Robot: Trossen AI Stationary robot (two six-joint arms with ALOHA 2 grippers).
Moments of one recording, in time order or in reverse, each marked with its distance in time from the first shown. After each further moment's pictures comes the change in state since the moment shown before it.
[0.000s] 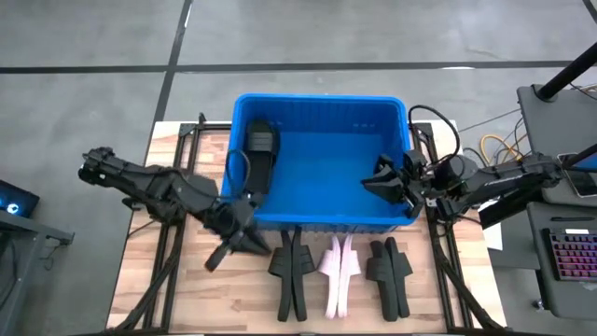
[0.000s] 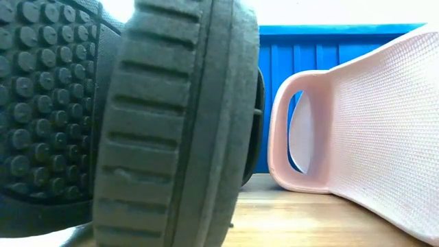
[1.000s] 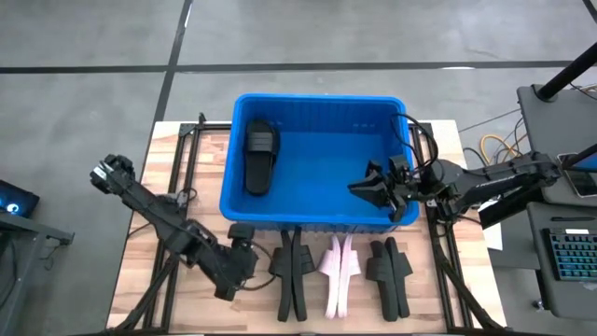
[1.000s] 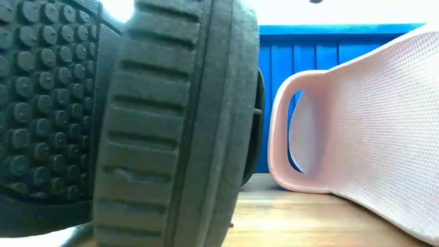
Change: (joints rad) left arm -0.282 0.166 -0.164 -0.396 -0.477 0.001; right arm 0.004 0.091 0.000 0.002 0.027 0.027
